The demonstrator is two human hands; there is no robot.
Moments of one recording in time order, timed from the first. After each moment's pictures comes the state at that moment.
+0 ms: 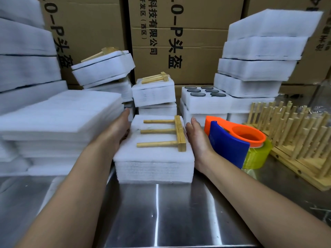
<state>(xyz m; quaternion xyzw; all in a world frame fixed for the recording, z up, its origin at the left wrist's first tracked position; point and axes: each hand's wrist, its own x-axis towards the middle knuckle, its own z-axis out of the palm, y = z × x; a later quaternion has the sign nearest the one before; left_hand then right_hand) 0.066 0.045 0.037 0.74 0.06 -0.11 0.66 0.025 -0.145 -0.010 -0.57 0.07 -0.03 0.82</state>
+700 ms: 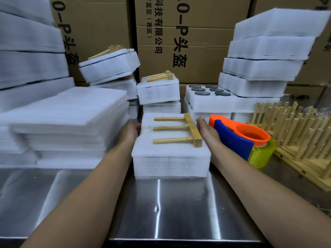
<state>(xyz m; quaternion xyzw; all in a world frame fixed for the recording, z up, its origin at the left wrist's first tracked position) 0.081 0.024 0.002 0.63 0.12 0.02 0.77 0.022 -0.159 0.008 -0.66 0.17 -0.13 0.72</state>
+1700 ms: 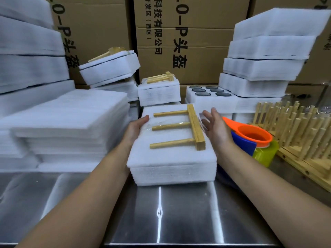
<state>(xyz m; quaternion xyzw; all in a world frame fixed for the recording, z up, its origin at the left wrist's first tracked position) 0.074 0.027 0.010 0.52 -0.05 -0.15 0.84 0.010 -0.159 0.022 -0.53 0.09 -0.11 0.83</state>
